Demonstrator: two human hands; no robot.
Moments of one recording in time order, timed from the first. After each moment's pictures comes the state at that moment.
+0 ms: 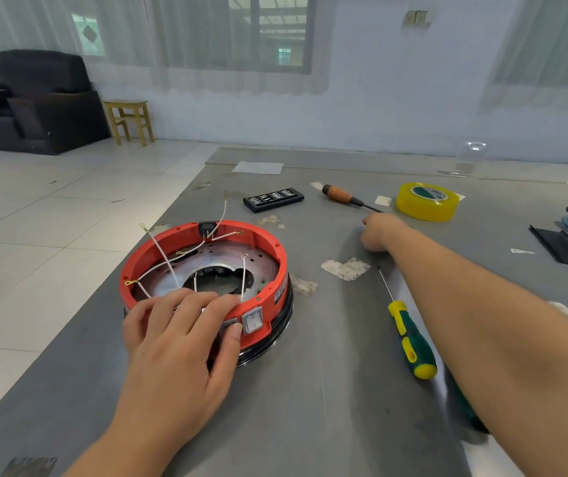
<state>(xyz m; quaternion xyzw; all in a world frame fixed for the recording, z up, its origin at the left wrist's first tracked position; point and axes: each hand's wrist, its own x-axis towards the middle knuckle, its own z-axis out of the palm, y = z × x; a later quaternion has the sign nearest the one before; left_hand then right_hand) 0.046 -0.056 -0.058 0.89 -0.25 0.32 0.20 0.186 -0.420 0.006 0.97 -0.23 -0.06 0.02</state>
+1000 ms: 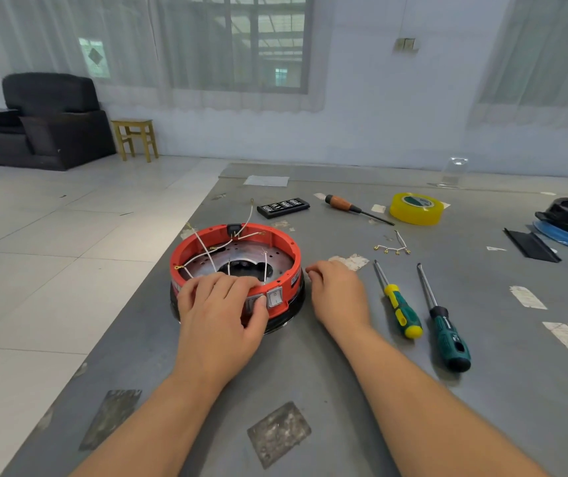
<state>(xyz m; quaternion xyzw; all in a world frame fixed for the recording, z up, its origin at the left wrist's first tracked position) 0.033 -0.047 -0.044 0.90 -0.23 0.29 0.26 0.052 -0.259 -0.049 0.93 -0.14 0.25 -0.23</state>
